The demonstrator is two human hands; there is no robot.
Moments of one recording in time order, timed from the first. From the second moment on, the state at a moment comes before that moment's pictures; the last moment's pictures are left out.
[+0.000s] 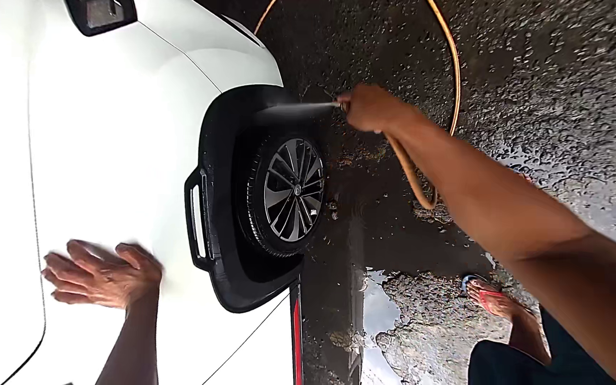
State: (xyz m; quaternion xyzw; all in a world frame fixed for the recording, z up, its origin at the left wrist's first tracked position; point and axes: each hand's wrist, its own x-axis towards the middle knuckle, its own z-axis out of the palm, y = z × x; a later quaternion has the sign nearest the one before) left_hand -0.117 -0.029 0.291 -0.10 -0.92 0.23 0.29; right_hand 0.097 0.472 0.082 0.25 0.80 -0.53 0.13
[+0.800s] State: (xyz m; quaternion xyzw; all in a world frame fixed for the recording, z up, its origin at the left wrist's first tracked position) left_hand -0.111 -0.026 0.293 -0.09 -0.93 0.22 0.27; right_hand -0.043 0.542 -0.016 0.27 0.60 -0.72 0.22
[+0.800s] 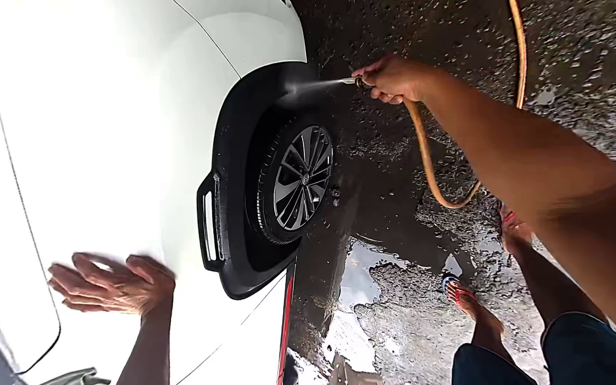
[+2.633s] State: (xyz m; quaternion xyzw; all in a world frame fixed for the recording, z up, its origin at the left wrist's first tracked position) left_hand -0.142 -0.031 0.275 -0.09 -0.93 0.24 0.27; right_hand 0.278 -0.012 0.065 0.05 0.84 -0.45 0.30
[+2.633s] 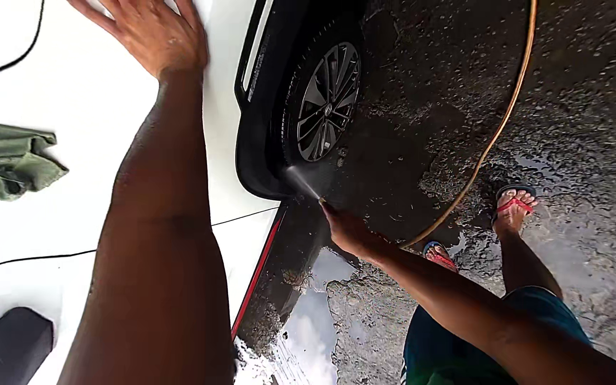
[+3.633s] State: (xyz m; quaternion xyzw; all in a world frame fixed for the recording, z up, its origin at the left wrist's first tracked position) left_hand -0.107 -0.014 0.295 -0.12 -0.94 0.17 0.26; right_hand 0.102 0.423 0.153 0.19 0.84 -0.48 0.15
